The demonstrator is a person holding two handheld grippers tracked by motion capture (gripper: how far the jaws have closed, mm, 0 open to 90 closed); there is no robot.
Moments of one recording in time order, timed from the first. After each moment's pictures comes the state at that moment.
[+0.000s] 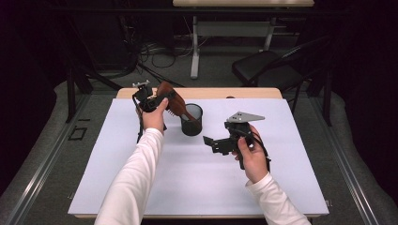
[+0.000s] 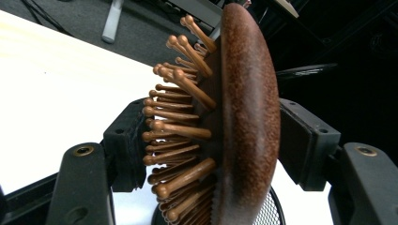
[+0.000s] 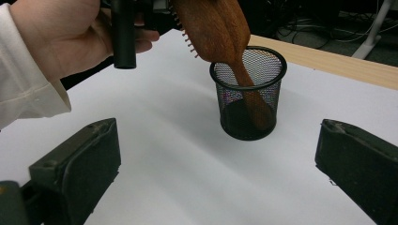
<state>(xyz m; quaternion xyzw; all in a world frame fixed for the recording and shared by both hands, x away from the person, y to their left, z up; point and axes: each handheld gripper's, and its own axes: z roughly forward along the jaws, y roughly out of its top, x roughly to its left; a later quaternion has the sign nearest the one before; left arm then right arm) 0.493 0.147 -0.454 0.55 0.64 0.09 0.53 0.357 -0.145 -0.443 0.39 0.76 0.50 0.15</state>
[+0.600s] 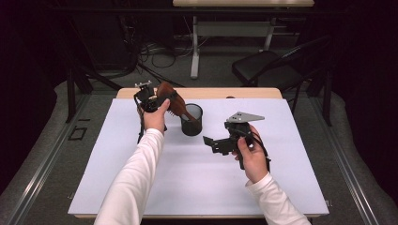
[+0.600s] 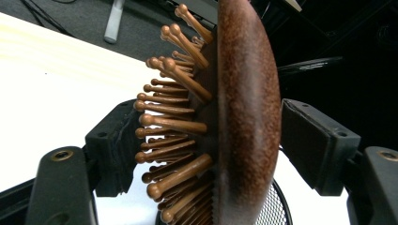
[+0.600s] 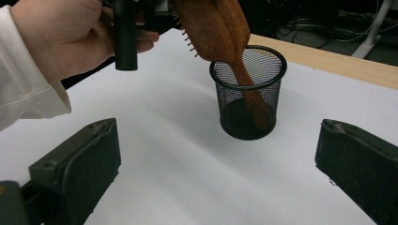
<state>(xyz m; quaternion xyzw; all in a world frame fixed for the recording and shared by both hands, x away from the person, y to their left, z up) 0.493 0.144 -0.456 0.56 0.63 0.10 0.52 0.357 -0.145 -0.444 0.39 0.76 0.50 0.15</state>
